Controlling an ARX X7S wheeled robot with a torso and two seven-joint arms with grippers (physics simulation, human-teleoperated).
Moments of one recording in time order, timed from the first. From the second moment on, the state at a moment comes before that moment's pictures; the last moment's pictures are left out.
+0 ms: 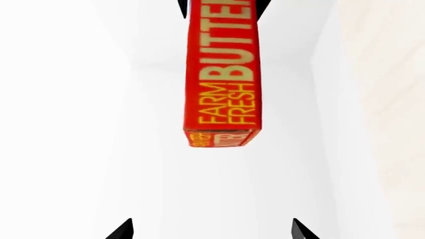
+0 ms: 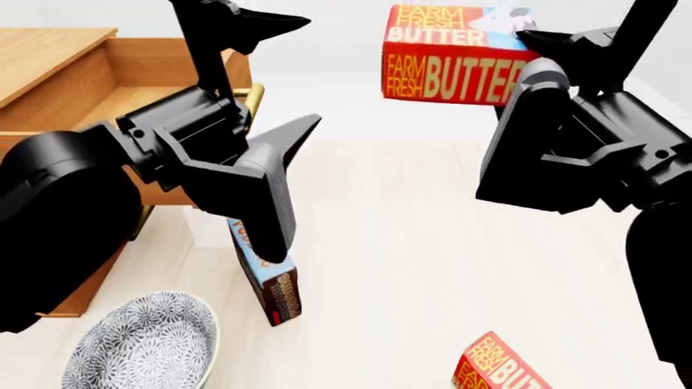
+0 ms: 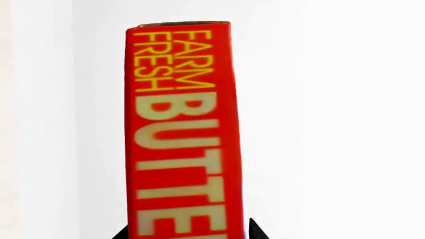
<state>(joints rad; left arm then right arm) -1.39 -0.84 1.12 0.31 0.13 -0.18 0.24 1.10 0.92 -0.81 -0.63 -0.53 0.72 -0.50</state>
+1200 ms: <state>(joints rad) -1.34 -0.81 1.15 0.27 0.14 -0.14 0.23 1.07 0.87 -0.84 -0.66 -0.49 0.71 -0.55</state>
